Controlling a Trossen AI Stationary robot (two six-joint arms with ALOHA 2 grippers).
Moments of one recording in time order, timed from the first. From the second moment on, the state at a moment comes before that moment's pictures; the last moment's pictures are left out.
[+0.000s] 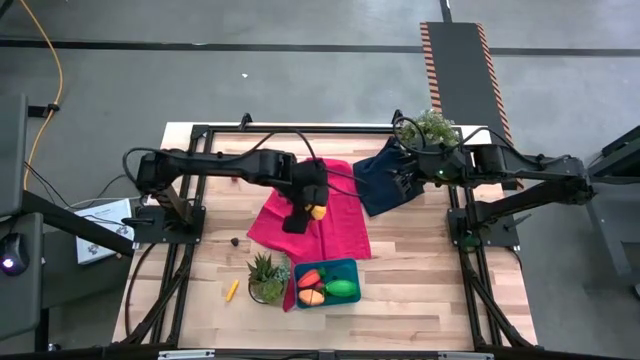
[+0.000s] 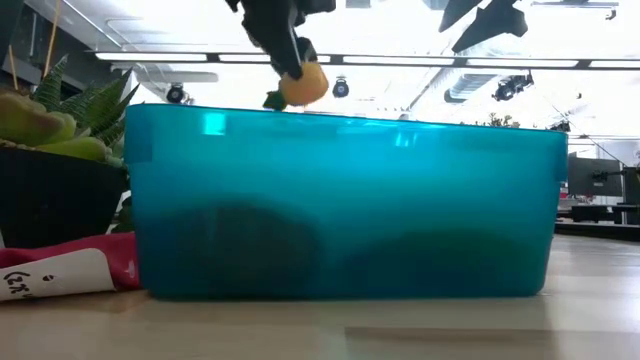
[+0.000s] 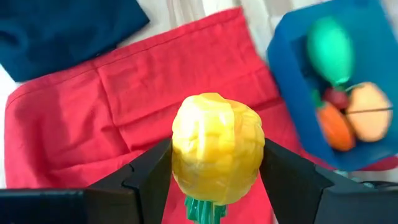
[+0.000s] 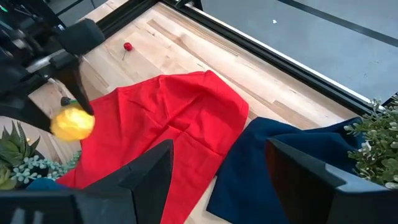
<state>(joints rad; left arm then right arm) 0.16 1.74 1.58 -0.96 0.13 0.22 -0.02 1.05 1.21 -0.91 0.42 0.62</state>
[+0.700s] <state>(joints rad) 0.16 1.74 1.80 -1.23 0.18 0.21 -0.02 1.05 1.21 -0.91 0.42 0.66</state>
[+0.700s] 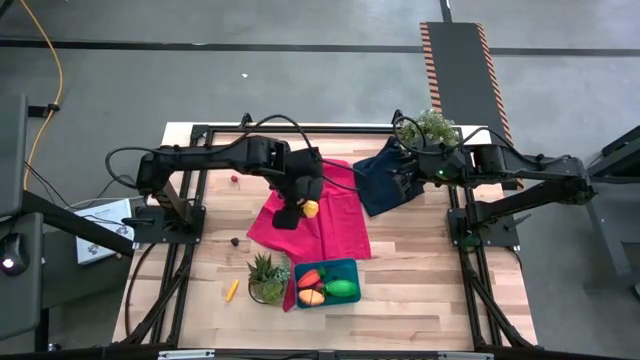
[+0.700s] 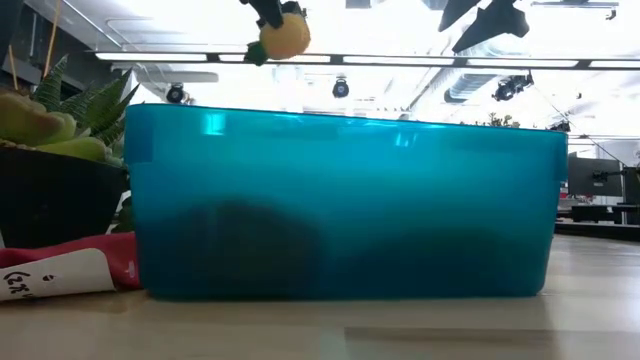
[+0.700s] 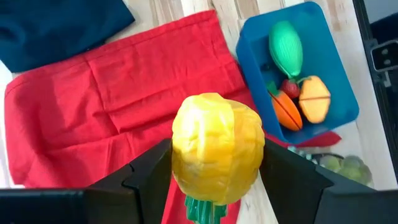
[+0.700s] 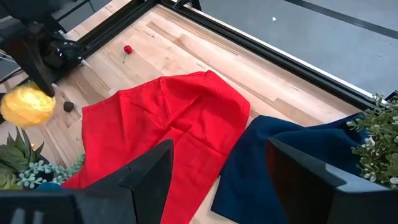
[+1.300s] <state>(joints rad) 0.16 1.74 1.87 -1.39 0.17 0.30 -0.02 1.05 1.21 -0.91 0.42 0.71</state>
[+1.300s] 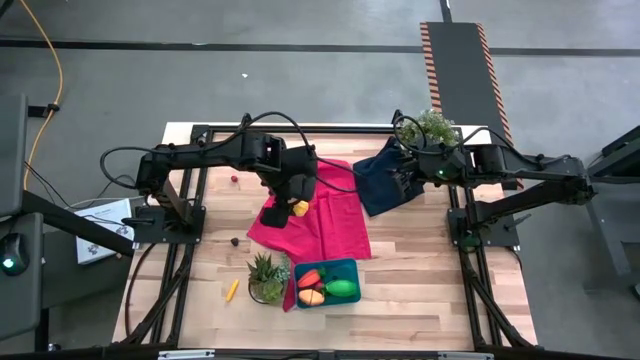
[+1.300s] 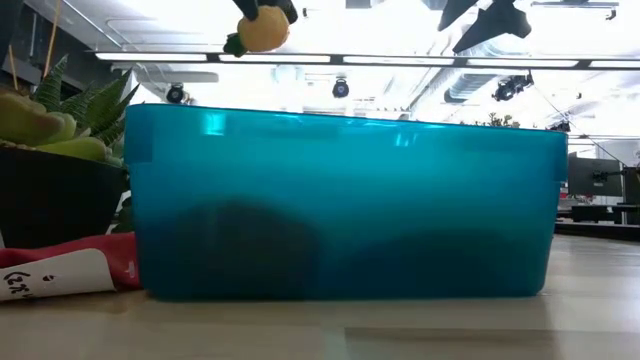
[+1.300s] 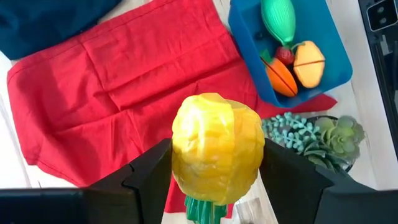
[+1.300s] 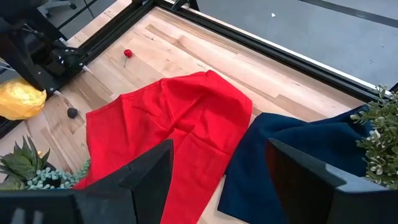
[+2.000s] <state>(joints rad) 0.16 1.53 1.87 -1.50 0.11 0.27 -0.02 1.05 1.21 -0.90 0.43 0.74</state>
